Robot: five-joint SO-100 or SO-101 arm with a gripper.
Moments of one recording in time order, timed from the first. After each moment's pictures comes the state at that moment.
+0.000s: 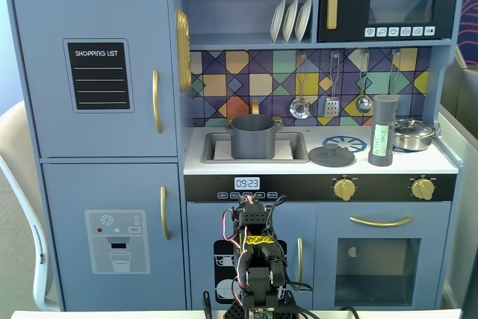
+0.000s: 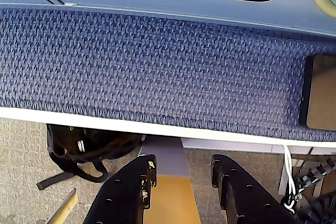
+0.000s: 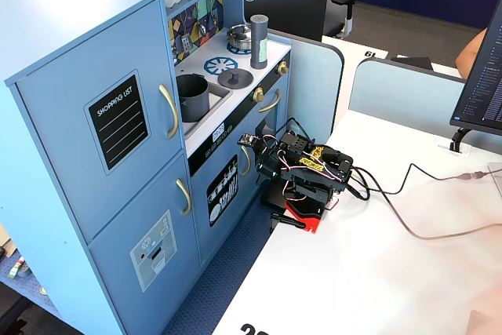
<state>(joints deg) 3.5 183.8 178.4 75.8 -88.5</state>
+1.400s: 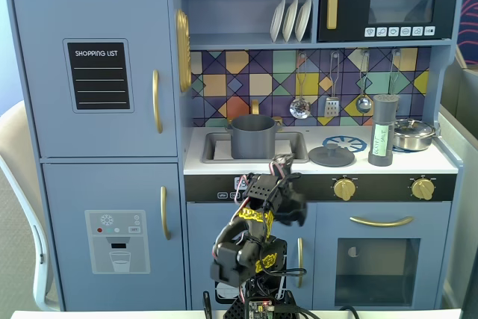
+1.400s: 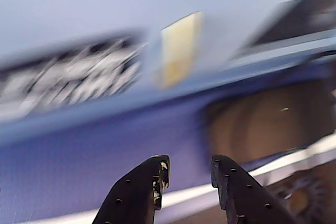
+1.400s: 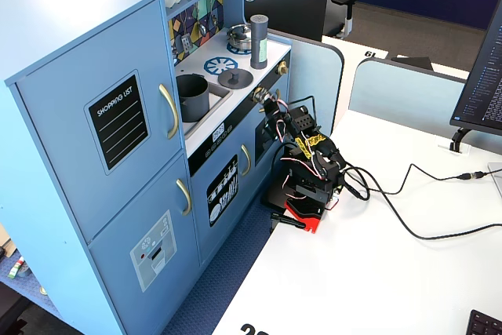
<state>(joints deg) 37.0 167.8 149.6 70.9 -97.5</state>
